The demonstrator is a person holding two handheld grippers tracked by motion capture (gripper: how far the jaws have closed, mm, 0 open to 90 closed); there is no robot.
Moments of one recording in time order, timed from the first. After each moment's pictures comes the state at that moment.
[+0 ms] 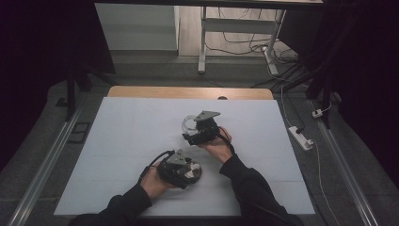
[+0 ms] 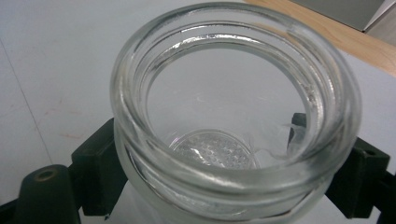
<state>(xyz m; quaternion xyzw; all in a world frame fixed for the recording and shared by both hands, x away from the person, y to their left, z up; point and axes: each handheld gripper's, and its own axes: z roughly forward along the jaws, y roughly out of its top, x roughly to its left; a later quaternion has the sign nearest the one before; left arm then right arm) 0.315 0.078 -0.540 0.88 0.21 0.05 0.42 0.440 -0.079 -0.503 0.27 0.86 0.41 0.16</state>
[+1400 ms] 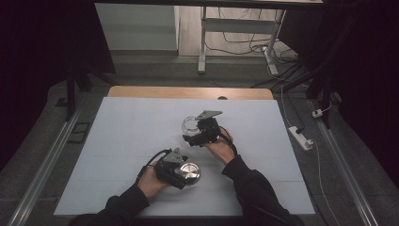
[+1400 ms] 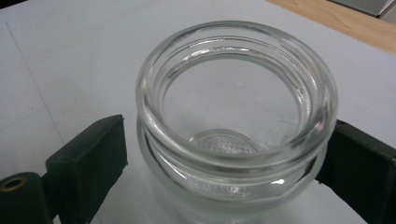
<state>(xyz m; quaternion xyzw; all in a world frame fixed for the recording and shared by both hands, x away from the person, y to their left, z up) 0.313 0.089 -0.531 0.87 0.22 0.05 0.43 0.439 -0.084 -0.497 0.28 0.85 0.42 0.13</state>
